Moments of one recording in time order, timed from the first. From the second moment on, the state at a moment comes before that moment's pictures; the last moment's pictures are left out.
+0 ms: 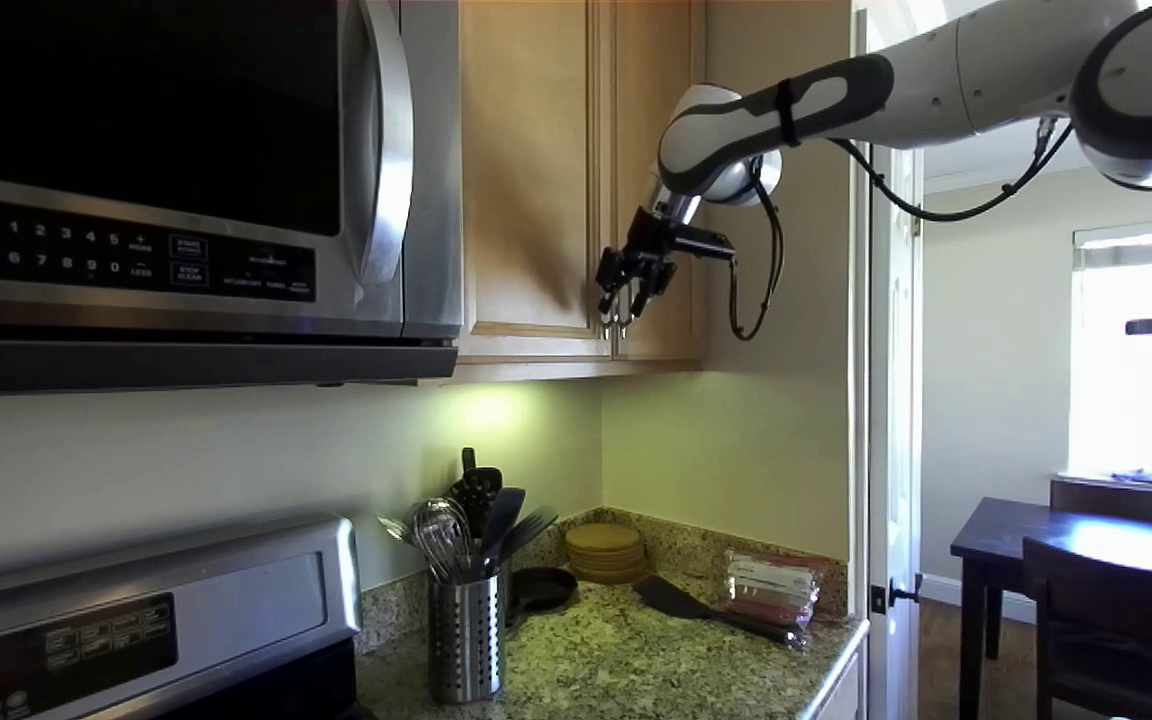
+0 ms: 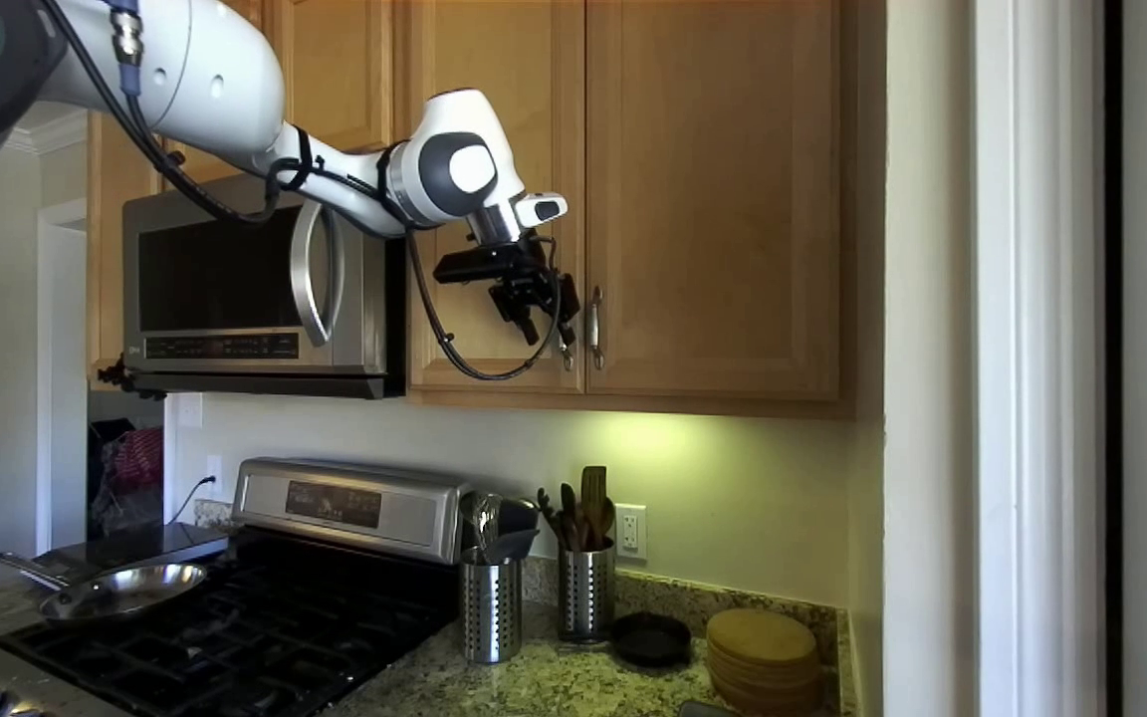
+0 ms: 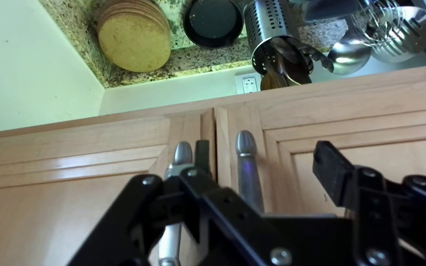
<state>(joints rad) -0.07 0.13 -0.06 -1.50 -0.01 2.24 0.07</state>
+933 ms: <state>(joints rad) -0.07 0.19 -0.06 -1.40 -0.03 2.24 0.04</state>
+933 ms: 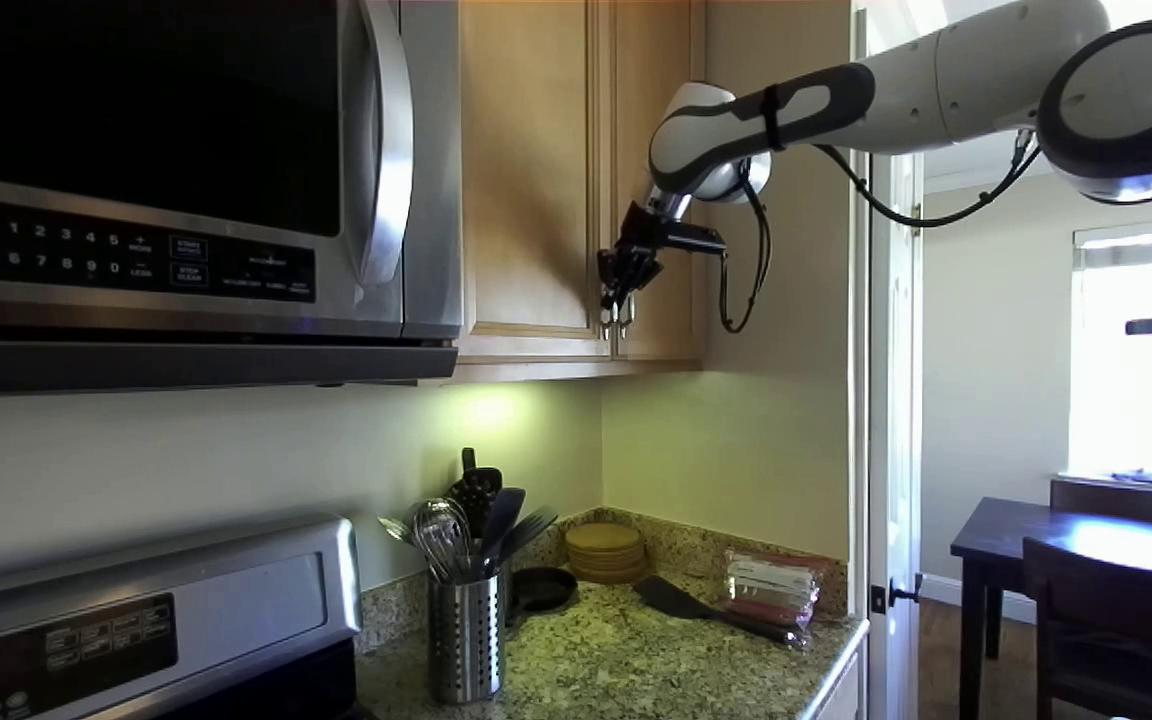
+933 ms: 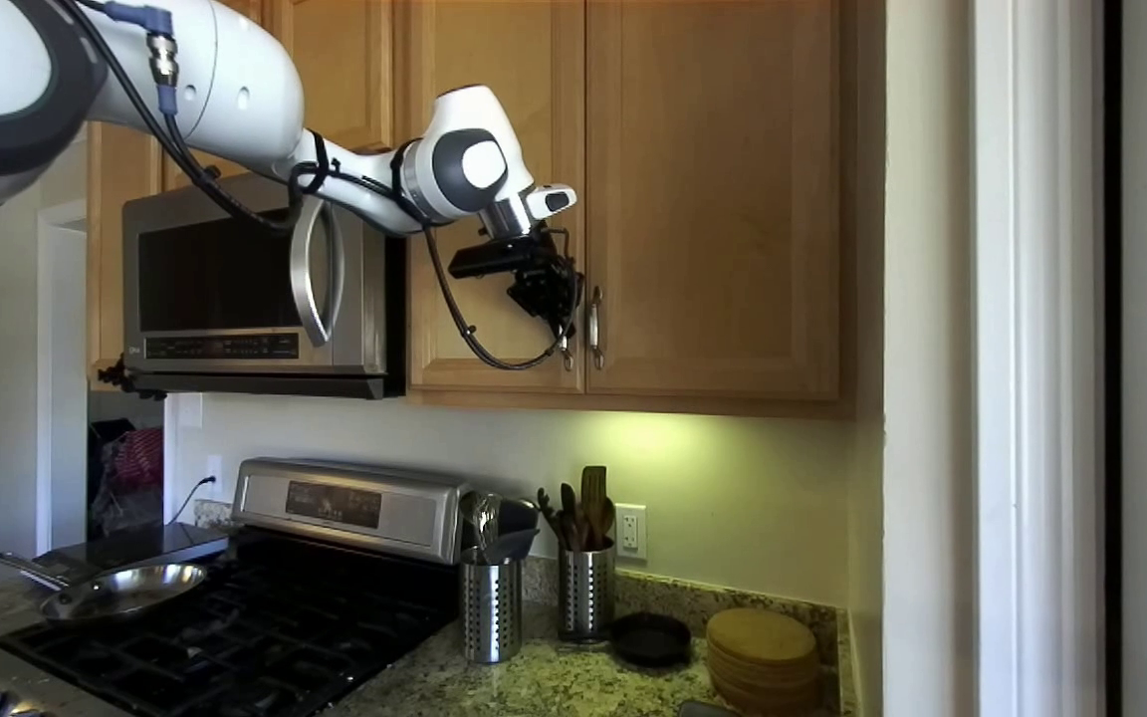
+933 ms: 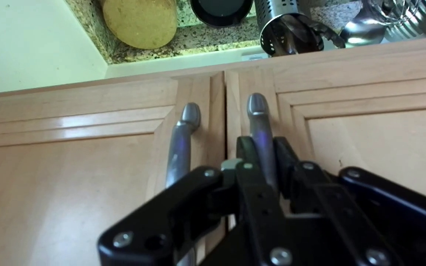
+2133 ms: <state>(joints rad) -0.05 -0.27 0.00 -1.93 -0.17 2.28 0.09</state>
